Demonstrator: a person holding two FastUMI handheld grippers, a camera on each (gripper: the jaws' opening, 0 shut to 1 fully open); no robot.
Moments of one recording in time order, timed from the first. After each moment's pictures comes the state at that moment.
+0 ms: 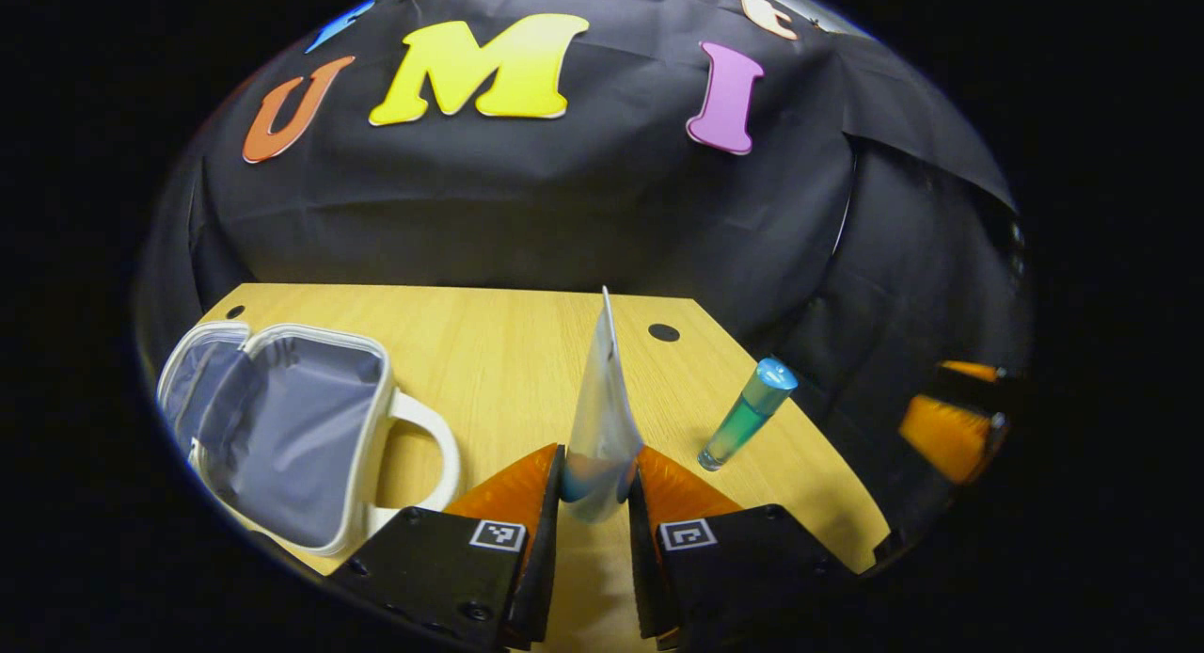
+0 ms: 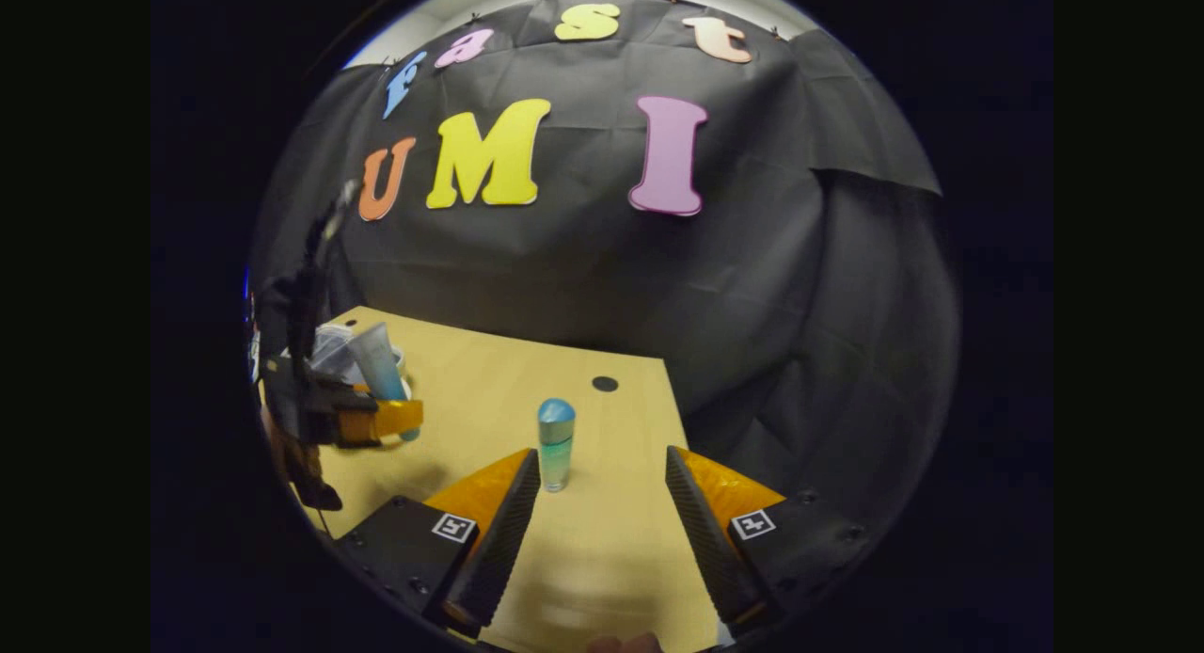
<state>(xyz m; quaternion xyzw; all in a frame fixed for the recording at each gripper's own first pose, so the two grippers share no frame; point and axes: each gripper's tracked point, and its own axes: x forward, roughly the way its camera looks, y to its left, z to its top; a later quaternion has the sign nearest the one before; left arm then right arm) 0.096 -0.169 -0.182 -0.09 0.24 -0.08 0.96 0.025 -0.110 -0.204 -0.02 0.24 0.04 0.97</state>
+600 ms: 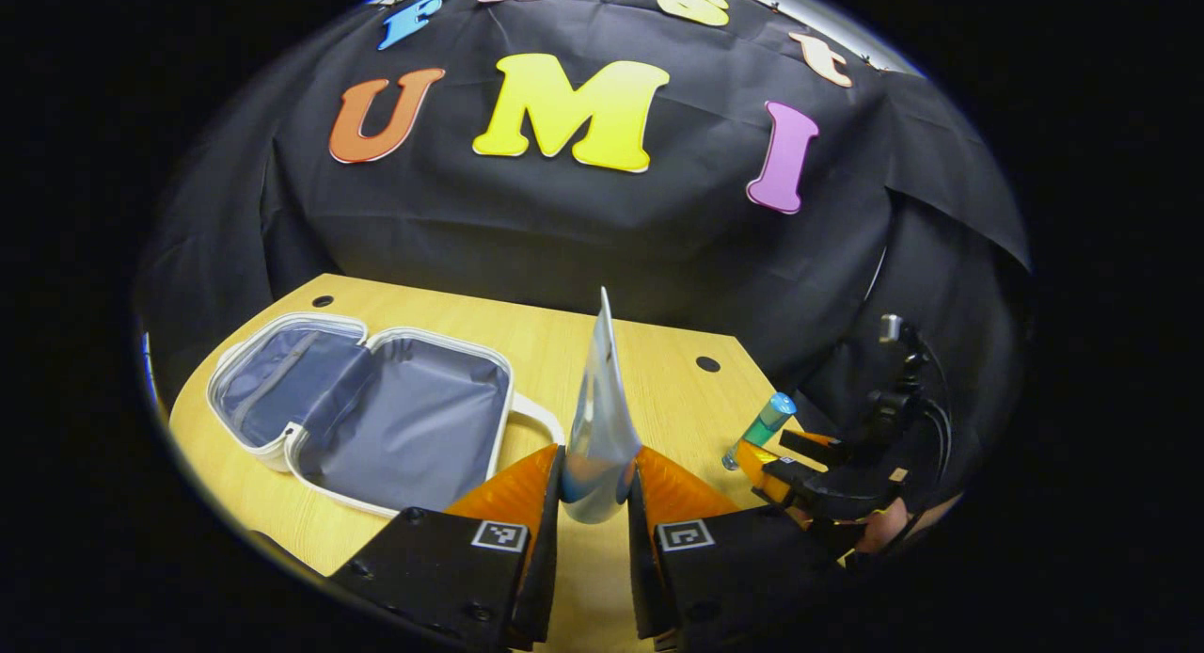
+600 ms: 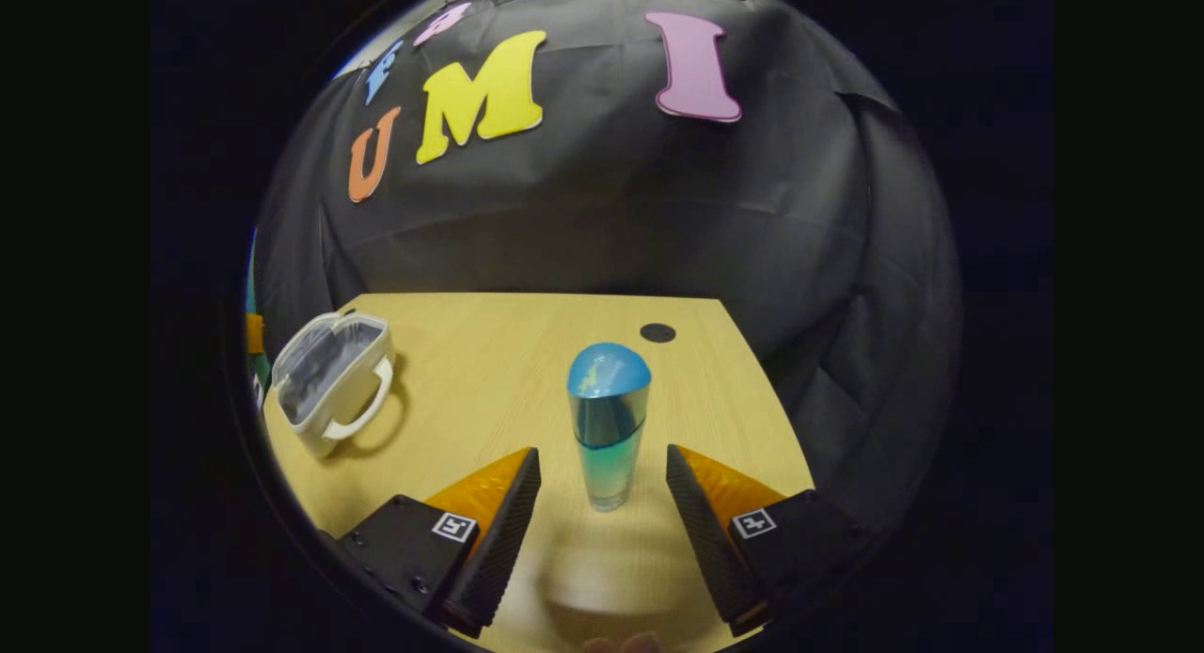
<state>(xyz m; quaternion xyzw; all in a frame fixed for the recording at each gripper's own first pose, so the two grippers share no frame) 0.028 -0.093 -0.124 -0.12 0.22 0.01 0.97 0.108 -0.062 -0.319 0.03 0.31 0.07 0.95</state>
